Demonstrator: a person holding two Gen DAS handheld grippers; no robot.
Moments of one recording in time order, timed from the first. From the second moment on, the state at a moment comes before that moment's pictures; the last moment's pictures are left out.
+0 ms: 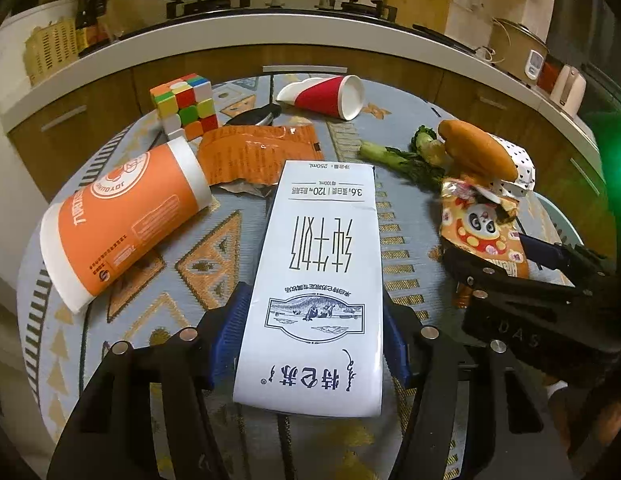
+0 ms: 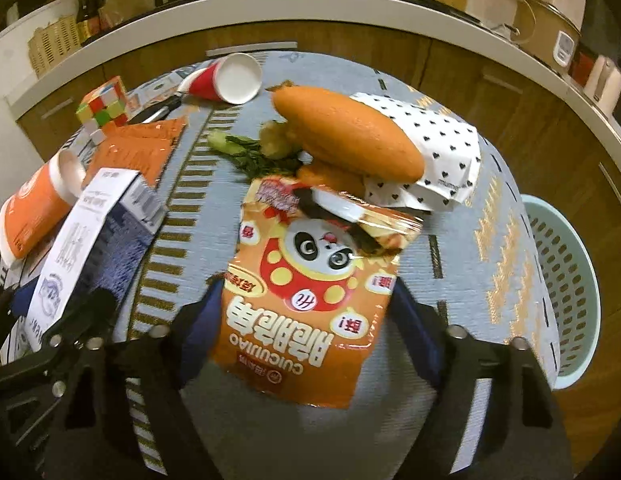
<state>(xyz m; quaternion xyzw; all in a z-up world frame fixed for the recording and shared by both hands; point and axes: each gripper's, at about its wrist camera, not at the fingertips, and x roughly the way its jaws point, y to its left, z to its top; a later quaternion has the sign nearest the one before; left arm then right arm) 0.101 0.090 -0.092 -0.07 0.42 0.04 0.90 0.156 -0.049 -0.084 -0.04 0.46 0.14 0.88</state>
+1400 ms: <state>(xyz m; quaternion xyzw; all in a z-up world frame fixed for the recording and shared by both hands) 0.126 -0.082 0.018 -0.02 0.31 -0.14 0.94 0.122 -0.298 0.024 0.14 0.31 0.00 0.94</state>
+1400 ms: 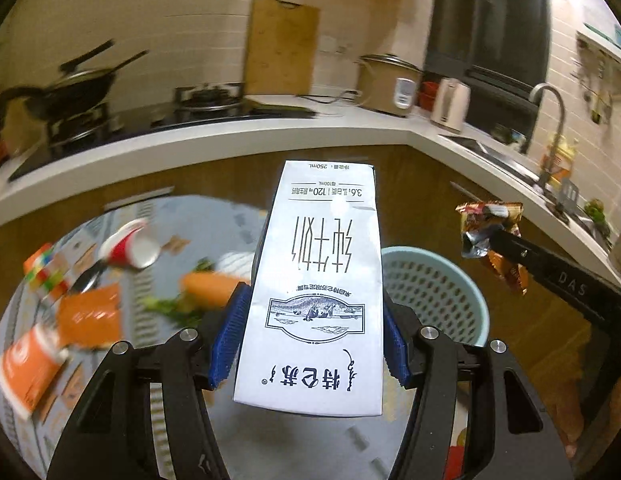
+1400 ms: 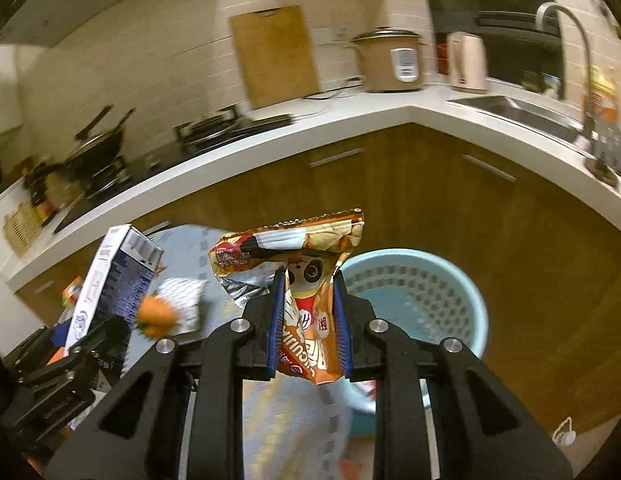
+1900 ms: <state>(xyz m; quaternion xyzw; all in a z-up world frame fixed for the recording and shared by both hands) 0.201 -0.188 -0.032 -0.01 0.37 -0.22 0.90 0.160 -0.393 -0.047 0.19 0.38 -0.08 0.90</state>
